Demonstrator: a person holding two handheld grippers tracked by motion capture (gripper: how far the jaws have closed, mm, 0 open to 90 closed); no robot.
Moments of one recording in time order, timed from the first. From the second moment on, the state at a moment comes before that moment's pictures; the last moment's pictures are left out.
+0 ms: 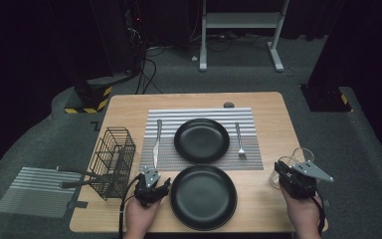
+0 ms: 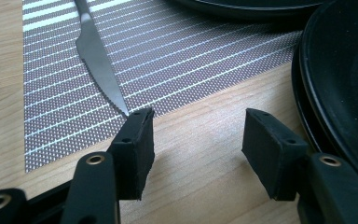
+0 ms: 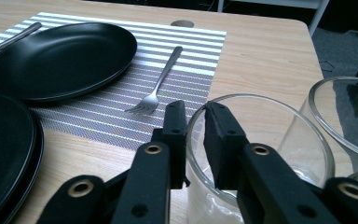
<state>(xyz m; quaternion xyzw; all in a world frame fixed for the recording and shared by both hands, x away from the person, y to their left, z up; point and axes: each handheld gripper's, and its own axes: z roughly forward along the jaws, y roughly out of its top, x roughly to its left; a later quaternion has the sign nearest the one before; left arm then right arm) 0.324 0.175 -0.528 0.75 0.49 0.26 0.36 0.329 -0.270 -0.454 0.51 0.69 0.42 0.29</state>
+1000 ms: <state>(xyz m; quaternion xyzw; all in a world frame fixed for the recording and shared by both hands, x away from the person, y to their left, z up) 0.324 0.174 -0.528 0.74 0.49 0.27 0.36 0.323 -0.253 -0.454 0.48 0.71 0.44 0.27</state>
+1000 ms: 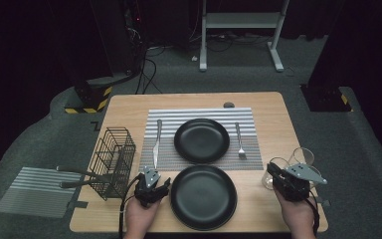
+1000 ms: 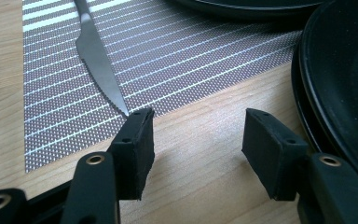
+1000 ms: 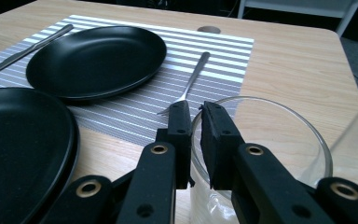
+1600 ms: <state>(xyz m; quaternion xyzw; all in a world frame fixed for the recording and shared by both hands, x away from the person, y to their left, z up) 0.326 0.174 -0.528 0.75 0.48 0.27 0.36 0.319 -0.226 -0.455 0.44 0.73 0.45 0.26</state>
